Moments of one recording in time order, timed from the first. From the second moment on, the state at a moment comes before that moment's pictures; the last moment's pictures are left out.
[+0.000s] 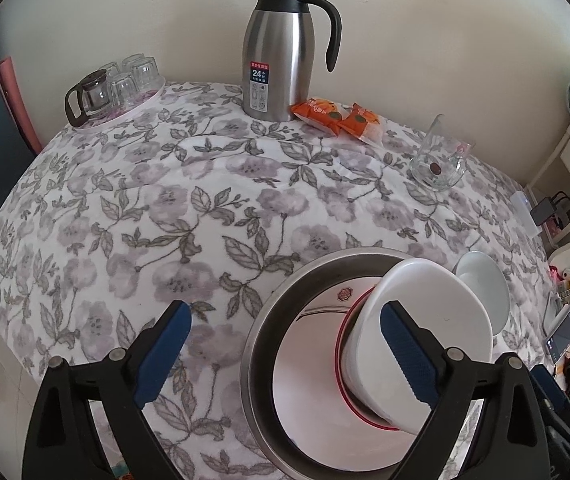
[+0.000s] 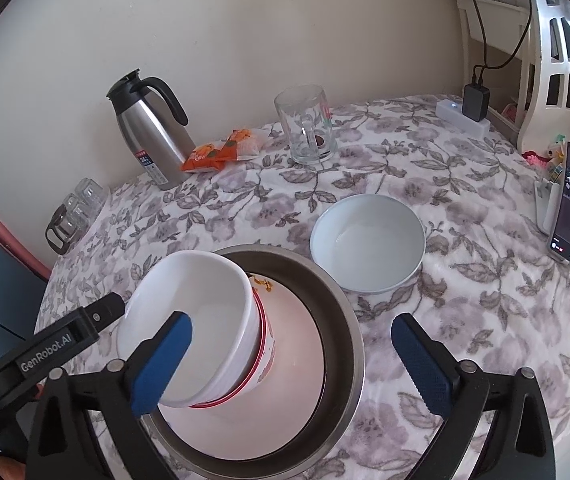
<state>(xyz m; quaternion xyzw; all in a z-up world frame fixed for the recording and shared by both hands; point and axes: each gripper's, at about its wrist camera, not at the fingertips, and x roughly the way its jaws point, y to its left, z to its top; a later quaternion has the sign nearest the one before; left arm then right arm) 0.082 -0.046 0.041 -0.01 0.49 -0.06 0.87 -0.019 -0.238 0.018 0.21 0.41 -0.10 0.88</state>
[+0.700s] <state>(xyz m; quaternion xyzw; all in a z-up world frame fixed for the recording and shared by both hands) 0.089 -0.052 0.061 -0.01 0.46 -0.09 0.88 -0.022 -0.273 0.031 0.23 0.38 -0.13 0.89</state>
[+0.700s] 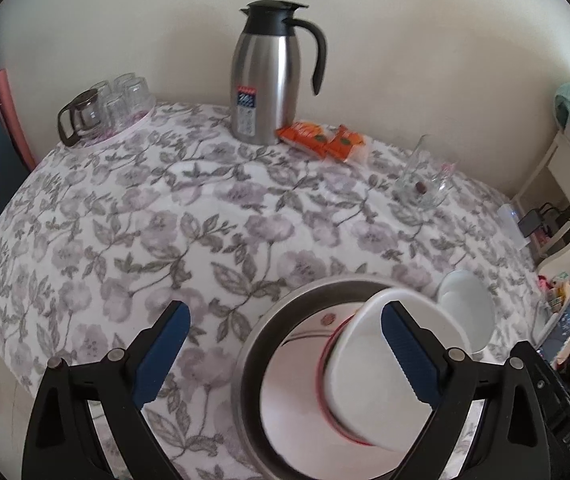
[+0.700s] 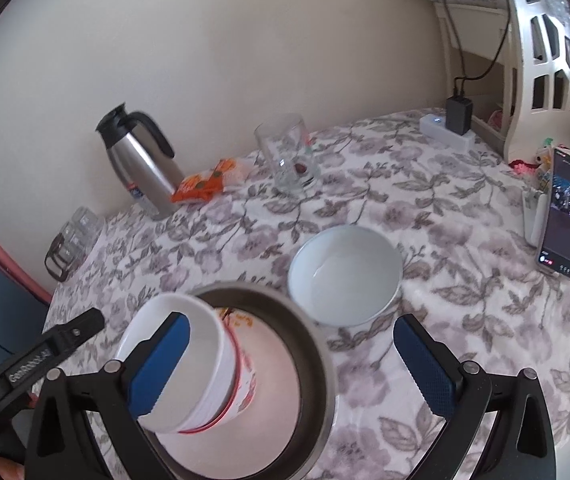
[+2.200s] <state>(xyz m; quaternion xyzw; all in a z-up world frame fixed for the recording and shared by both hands) 0.162 -0.271 0.017 0.20 0.58 -0.19 0.77 0.006 -0.389 -0.060 0.33 0.42 -0.19 0.82</state>
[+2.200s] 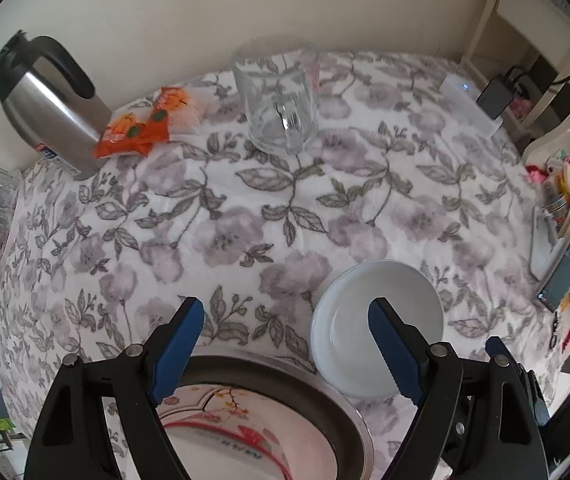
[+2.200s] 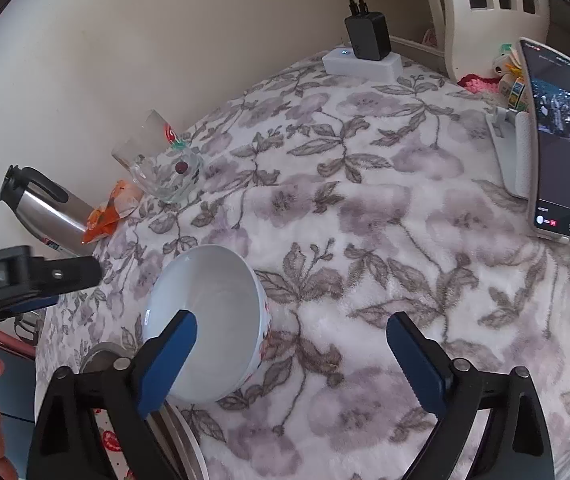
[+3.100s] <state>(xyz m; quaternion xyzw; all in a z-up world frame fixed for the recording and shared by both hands) 0.172 -0.298 -0.048 0.22 0.64 -0.18 0.72 0.035 -0.372 -0.089 0.32 0.47 -0.15 0.81</state>
